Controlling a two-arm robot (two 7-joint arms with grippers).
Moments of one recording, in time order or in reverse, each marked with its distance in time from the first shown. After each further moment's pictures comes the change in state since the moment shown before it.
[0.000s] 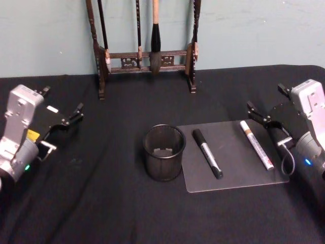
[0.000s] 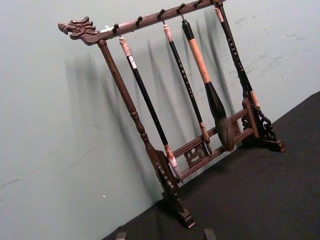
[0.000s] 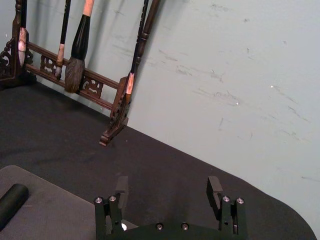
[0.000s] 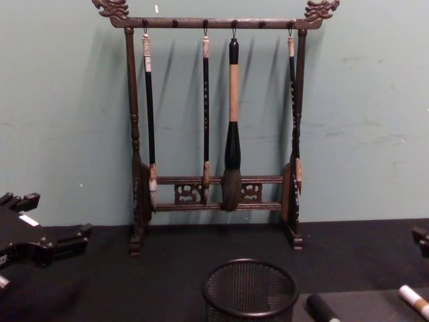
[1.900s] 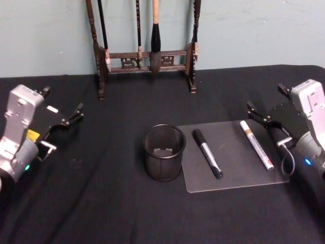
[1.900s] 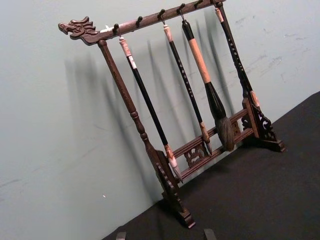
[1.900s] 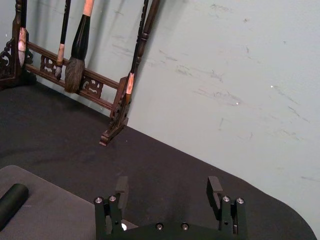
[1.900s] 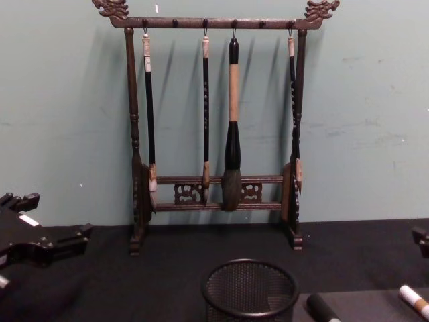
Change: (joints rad) left arm 0.000 0.000 0.000 0.000 0.000 0.000 0.000; right arm 0.000 0.000 0.000 0.000 0.000 0.000 0.000
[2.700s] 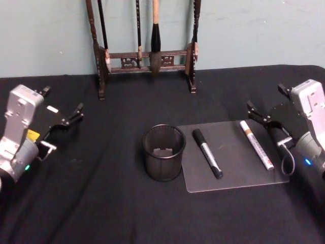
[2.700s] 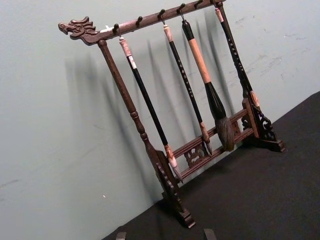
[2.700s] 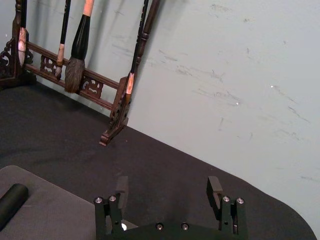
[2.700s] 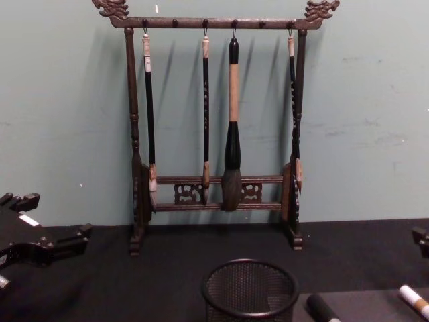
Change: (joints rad) left arm 0.000 0.000 0.000 0.000 0.000 0.000 0.000; right arm 0.000 0.000 0.000 0.000 0.000 0.000 0.000
